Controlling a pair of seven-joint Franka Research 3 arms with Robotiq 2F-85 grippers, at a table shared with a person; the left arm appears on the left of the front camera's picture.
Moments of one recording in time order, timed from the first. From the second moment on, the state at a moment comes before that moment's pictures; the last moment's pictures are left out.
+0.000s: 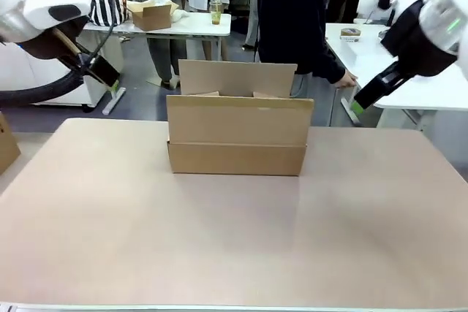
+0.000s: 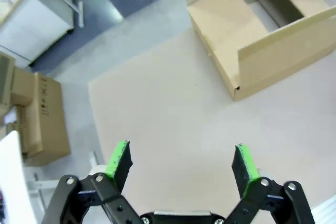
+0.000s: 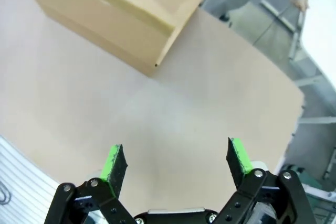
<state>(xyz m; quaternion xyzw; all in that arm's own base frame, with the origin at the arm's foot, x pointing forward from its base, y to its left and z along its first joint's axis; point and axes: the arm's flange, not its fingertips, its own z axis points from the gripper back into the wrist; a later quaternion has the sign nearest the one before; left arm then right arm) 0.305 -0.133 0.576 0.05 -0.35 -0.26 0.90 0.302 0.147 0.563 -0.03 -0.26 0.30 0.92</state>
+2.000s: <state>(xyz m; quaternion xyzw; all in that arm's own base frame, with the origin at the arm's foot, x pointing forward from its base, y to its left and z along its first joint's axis) 0.292 0.015 0.556 -0.63 -0.11 -0.17 0.75 0.301 -0.026 0.564 0.55 -0.22 -0.06 0.80</state>
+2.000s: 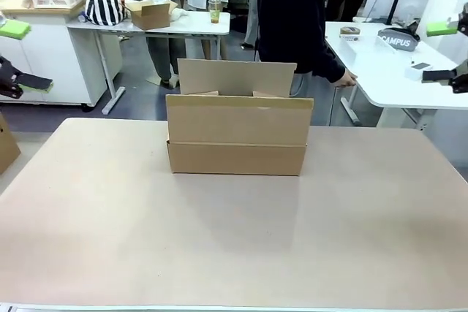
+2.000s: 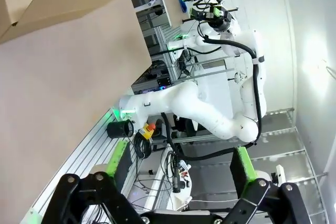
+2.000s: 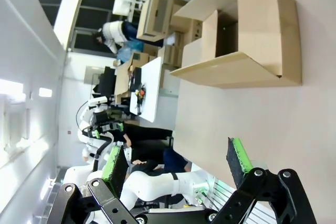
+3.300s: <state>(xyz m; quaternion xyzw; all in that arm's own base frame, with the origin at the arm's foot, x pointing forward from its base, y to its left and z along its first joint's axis) 0.446 -0.214 0.603 -0.19 -0.12 -0.06 0.97 0.299 -0.027 0.564 0.55 -0.22 -0.06 0.81</state>
